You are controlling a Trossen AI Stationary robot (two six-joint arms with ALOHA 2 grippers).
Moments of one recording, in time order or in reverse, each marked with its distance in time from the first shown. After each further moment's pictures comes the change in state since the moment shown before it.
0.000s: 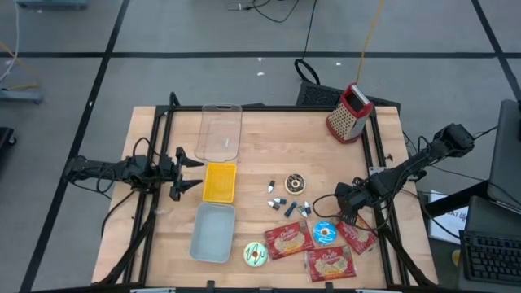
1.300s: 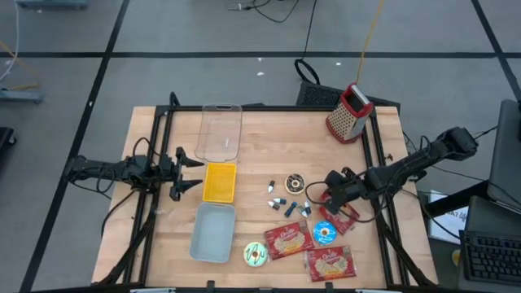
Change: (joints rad) left arm 0.000 0.000 0.000 0.000 0.000 0.000; right arm -0.152 0.000 0.000 0.263 0.294 -0.120
